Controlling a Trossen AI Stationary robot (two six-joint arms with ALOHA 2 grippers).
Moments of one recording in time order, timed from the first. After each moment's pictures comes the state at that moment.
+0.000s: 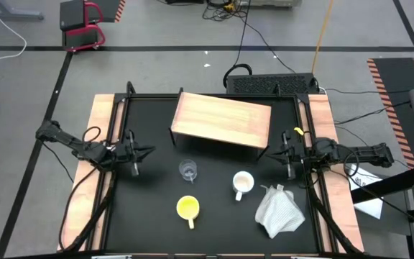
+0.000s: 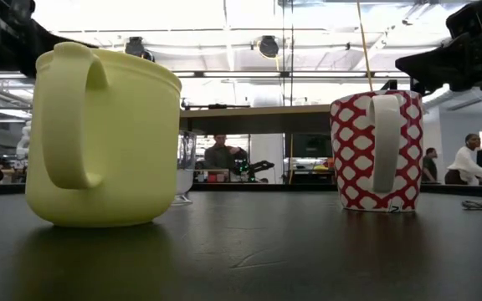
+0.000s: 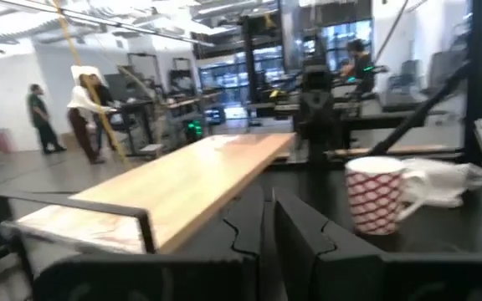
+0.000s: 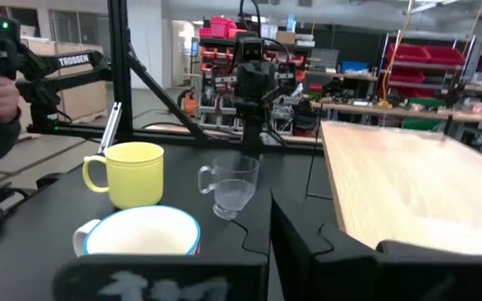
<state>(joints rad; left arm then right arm) -0.43 0.16 0.01 0.32 -0.63 0.20 0.05 0.01 0.01 0.04 0.00 -0.07</state>
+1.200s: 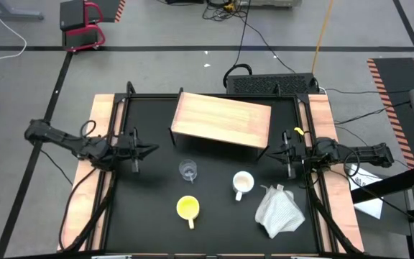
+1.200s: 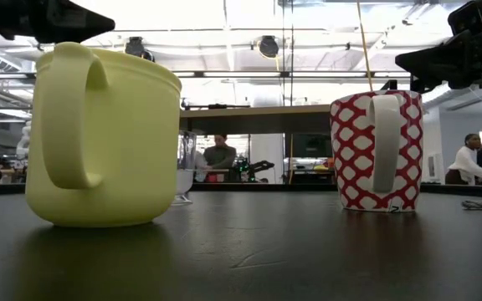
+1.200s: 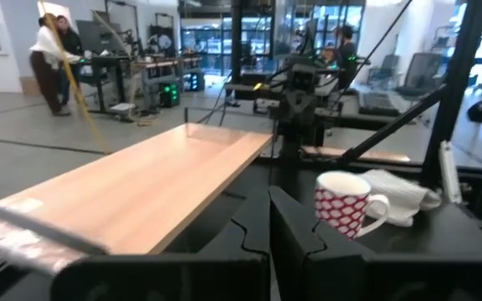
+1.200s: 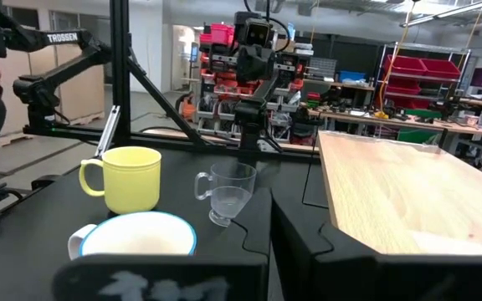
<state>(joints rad) -0.32 0.43 0.27 0.18 -0.48 -0.03 0.05 0.01 0.01 0.06 0.00 -0.09</state>
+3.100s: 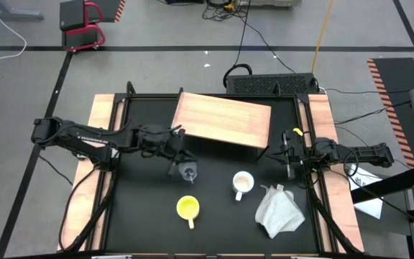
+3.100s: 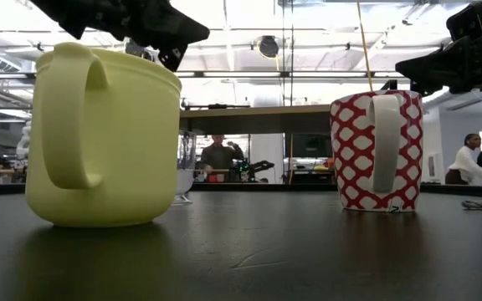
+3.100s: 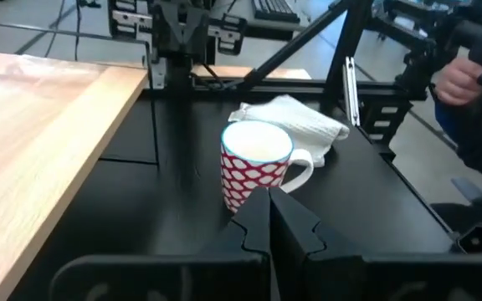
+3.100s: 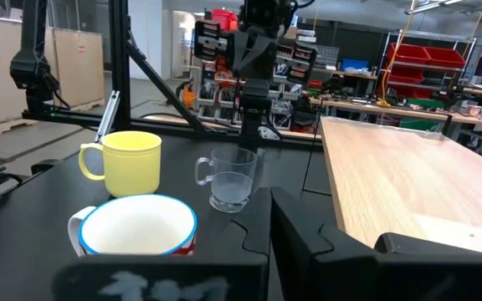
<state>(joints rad) 0.02 1.24 0.71 0.21 0.26 -0.03 0.05 0.01 0.01 0.01 0.00 -0.10</state>
